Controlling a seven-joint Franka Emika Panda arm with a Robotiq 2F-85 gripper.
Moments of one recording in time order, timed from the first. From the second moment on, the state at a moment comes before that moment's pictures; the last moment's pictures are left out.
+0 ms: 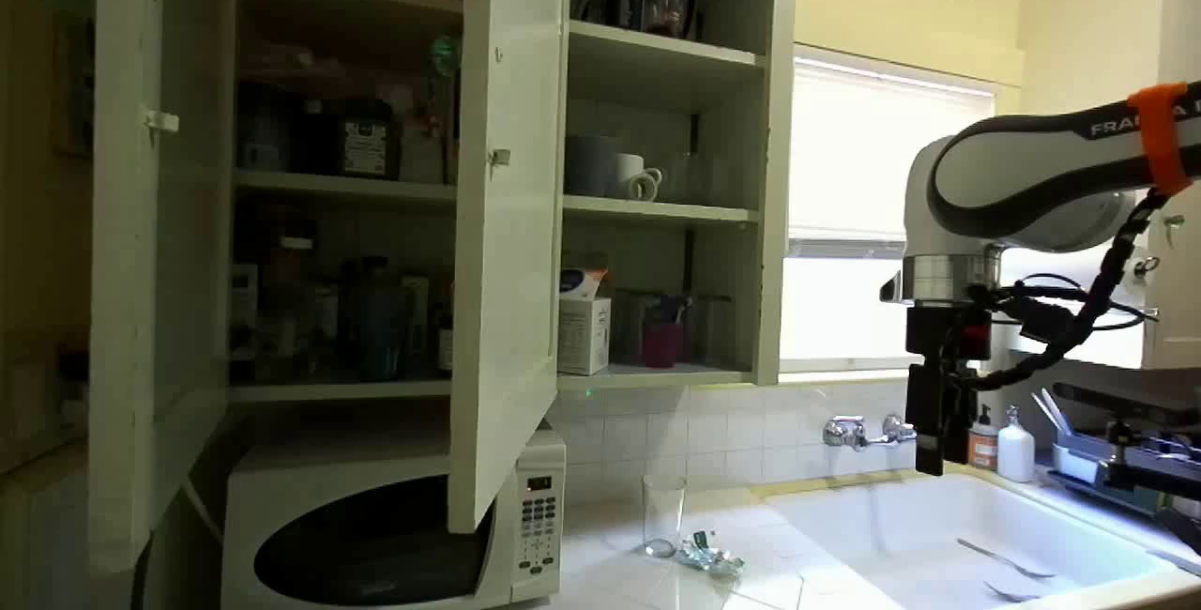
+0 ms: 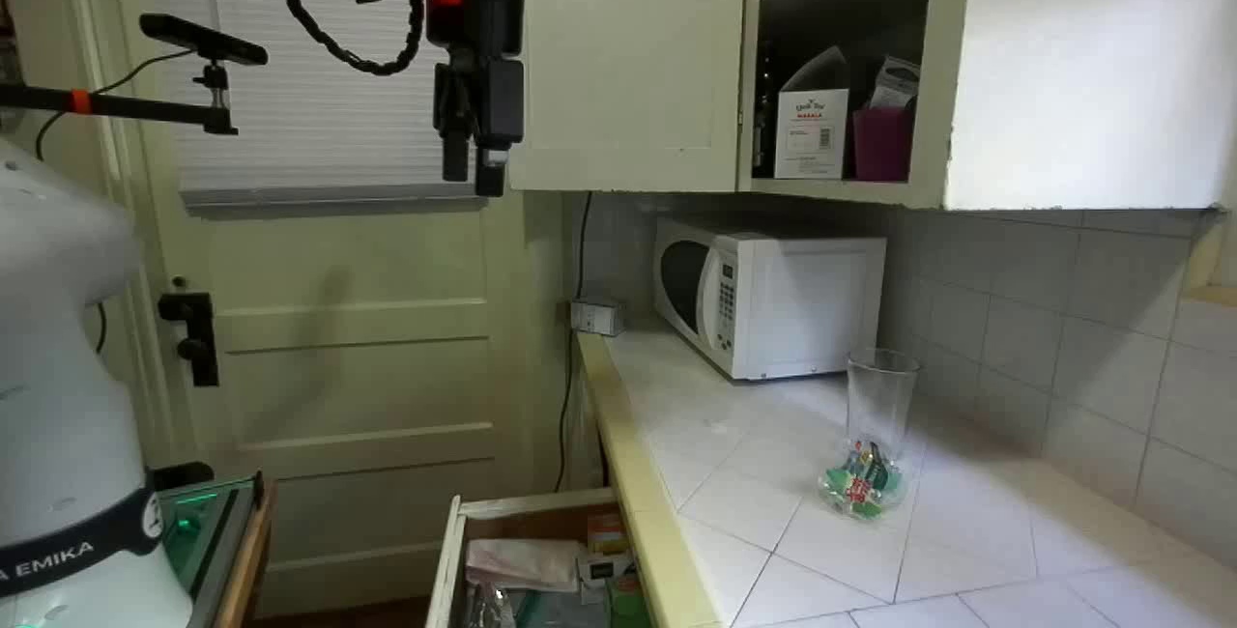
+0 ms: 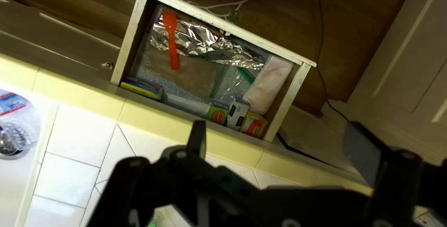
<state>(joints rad) -0.02 -0.70 -0.18 -2.39 -0.03 1.64 -0.30</state>
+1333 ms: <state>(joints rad) -0.02 -0.68 -0.20 -2.51 -0.11 1.79 -0.41</state>
